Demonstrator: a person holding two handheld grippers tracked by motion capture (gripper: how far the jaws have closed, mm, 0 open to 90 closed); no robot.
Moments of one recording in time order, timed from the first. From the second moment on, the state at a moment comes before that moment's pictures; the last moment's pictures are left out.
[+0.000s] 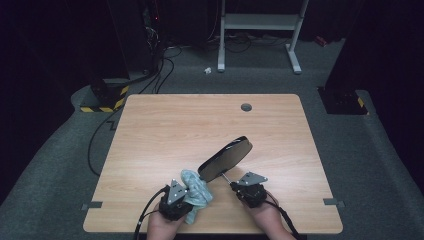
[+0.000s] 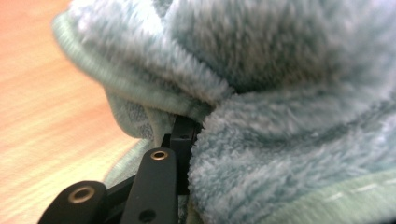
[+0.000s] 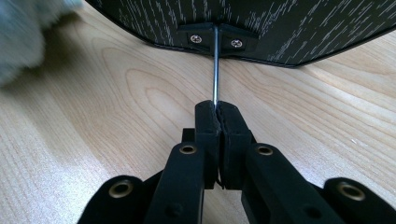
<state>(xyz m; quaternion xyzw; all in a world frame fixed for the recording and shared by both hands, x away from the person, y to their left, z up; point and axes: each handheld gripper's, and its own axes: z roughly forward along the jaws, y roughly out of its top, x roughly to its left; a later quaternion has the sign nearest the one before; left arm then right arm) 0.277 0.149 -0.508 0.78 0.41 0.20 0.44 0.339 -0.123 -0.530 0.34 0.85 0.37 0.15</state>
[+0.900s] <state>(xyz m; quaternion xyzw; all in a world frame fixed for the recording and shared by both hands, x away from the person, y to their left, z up) 0.302 0.152 -0.523 0.78 0.43 0.16 0.42 0.340 -0.124 -0.531 0.34 0.85 0.37 0.15</state>
